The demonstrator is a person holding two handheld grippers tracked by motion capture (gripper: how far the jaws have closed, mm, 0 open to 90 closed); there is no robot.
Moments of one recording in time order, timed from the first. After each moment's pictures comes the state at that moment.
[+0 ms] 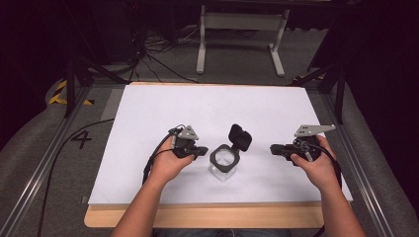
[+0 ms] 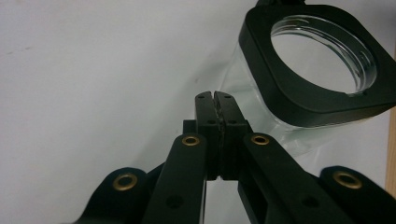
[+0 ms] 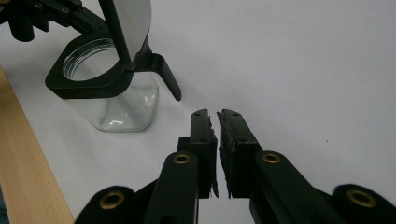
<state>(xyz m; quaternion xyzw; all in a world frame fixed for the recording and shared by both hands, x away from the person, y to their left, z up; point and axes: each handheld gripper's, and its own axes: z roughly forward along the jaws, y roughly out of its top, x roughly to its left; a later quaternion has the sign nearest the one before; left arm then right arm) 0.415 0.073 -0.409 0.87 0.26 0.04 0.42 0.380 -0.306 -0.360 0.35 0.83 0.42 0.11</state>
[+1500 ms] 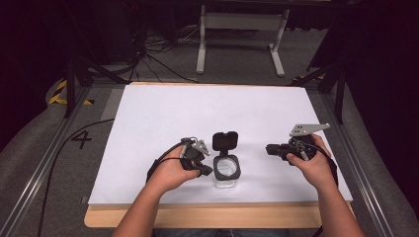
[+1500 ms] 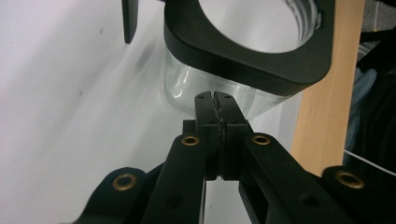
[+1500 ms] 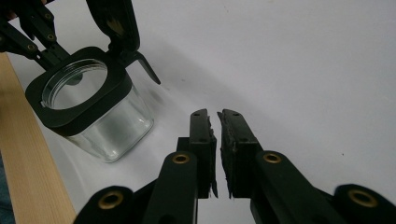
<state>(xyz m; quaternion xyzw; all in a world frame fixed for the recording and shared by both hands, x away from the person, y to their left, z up) 0.383 0.056 -0.394 0.92 0.19 -0.03 0.34 0.384 -0.295 -0.359 0.34 0.84 0.41 0.10</state>
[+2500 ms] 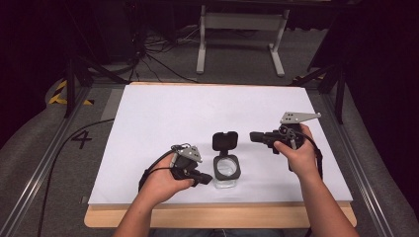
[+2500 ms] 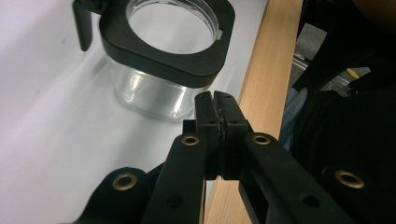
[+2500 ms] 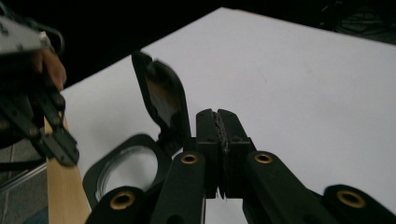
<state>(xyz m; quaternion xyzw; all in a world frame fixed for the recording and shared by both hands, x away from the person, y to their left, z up) 0.347 0.070 -0.381 0.90 0.20 -0.07 0.39 0.402 -0.256 -0.338 0.31 0.80 0.52 0.07</state>
